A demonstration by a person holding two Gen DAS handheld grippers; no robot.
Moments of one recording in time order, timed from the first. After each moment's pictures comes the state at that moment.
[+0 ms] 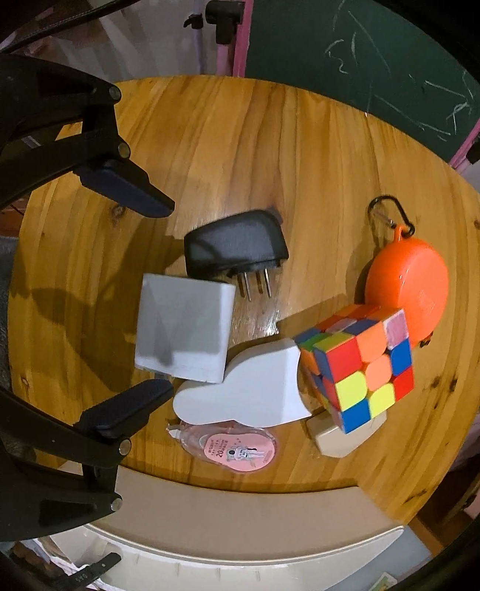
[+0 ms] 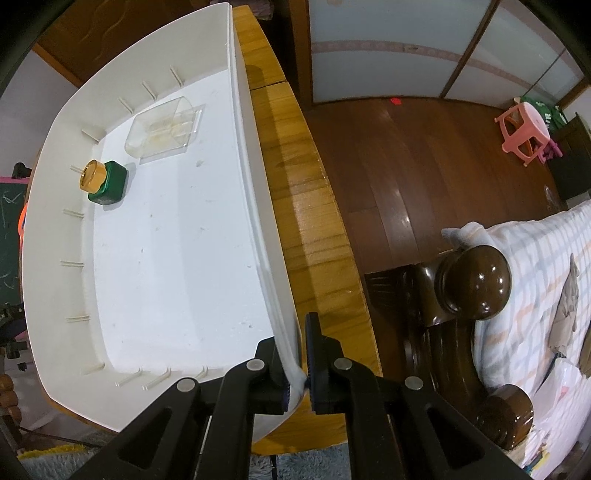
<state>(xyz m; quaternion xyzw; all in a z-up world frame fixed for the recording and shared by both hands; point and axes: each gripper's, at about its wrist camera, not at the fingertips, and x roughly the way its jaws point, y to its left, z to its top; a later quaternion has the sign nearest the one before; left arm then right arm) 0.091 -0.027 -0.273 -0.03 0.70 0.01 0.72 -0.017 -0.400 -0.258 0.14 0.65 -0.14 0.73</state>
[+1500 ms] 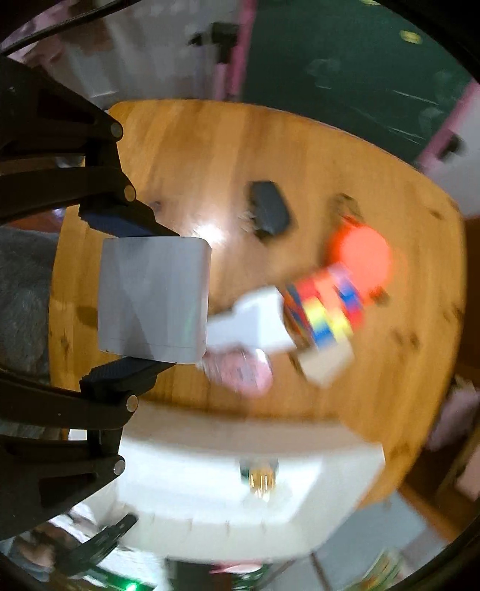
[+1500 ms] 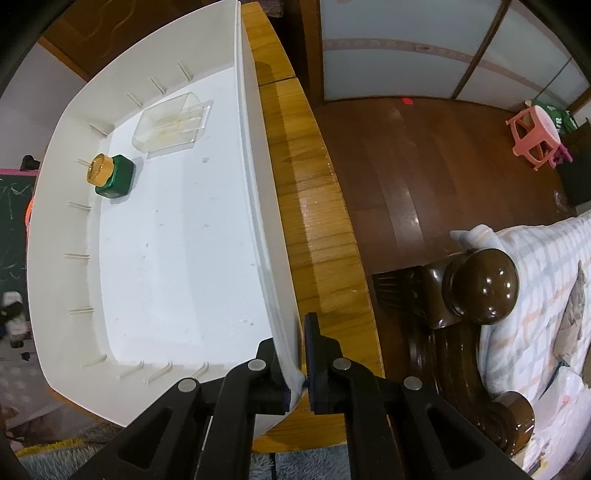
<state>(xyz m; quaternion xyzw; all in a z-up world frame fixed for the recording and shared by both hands) 0.063 -0.049 -0.207 -0.03 0.67 -0.02 0.74 -0.020 -0.404 -0.260 0.14 0.65 -0.11 0.74</state>
